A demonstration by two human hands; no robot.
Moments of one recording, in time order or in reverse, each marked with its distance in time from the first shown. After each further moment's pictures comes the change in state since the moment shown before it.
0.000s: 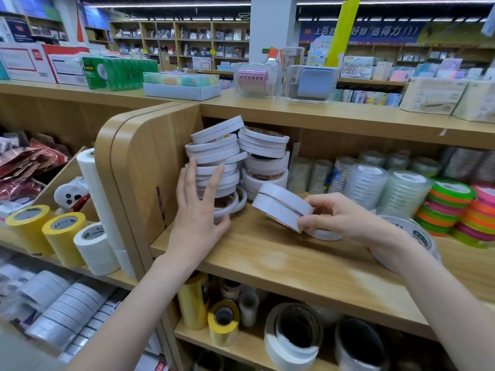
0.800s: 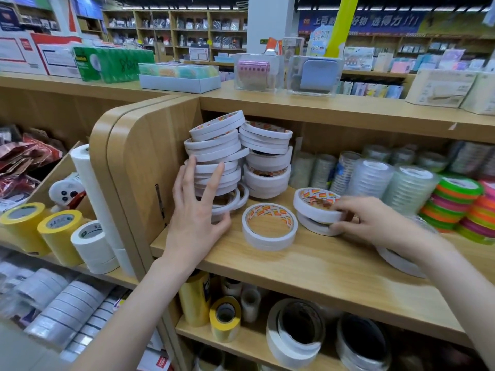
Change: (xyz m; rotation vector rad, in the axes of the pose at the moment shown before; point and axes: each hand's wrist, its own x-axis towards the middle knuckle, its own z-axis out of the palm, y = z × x) left_hand -0.002 -0.011 0.006 0.030 0.083 0.062; right_hand -0.016 0.027 -0.021 -0.697 0.140 0.061
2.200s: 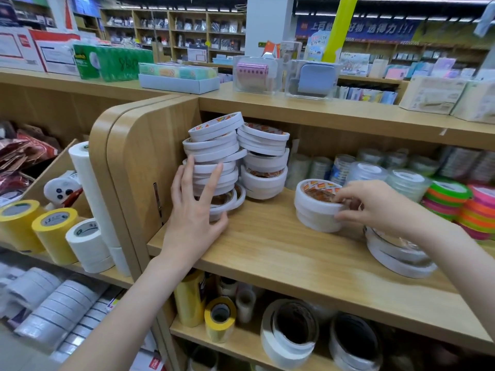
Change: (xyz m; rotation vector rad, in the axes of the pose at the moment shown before) left_hand -0.001 0.001 0.002 -0.015 -0.007 -0.009; right_hand 0.002 -0.012 -0.032 -0.154 -0.007 0.029
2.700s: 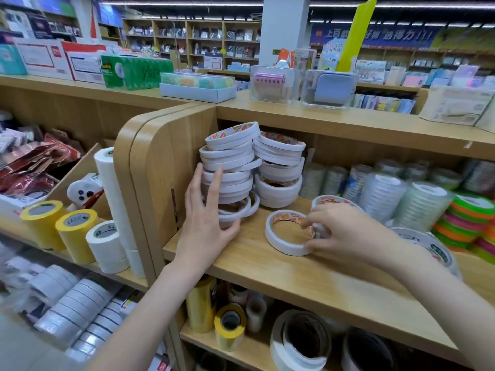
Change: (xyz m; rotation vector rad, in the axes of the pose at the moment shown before) left_hand -0.002 0.001 -0.004 -0.125 0.031 -0.085; right_hand 0.020 -0.044 0.031 -0.052 -0.014 -0.215
